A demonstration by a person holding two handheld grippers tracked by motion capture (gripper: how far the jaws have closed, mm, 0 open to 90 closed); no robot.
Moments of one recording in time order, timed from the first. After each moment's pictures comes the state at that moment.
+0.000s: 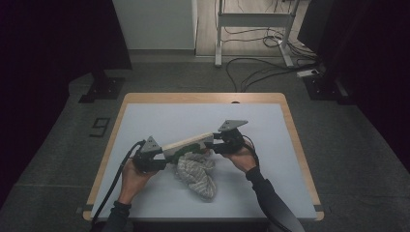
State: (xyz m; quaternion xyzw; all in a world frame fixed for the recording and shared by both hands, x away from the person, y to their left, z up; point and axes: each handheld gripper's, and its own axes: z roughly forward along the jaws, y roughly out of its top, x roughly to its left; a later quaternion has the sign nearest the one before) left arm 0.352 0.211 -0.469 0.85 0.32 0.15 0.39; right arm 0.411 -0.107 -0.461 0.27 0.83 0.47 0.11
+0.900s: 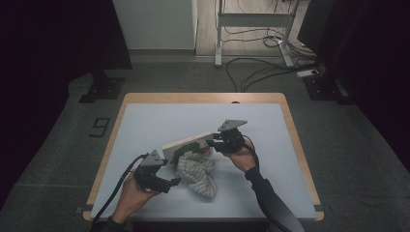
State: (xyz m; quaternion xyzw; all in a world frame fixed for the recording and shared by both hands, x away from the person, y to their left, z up) left arm 0.302 0.185 -0.460 0.87 0.29 0.08 0.40; right arm 0.410 -0.105 -0.459 0.28 0.84 0.45 0.13
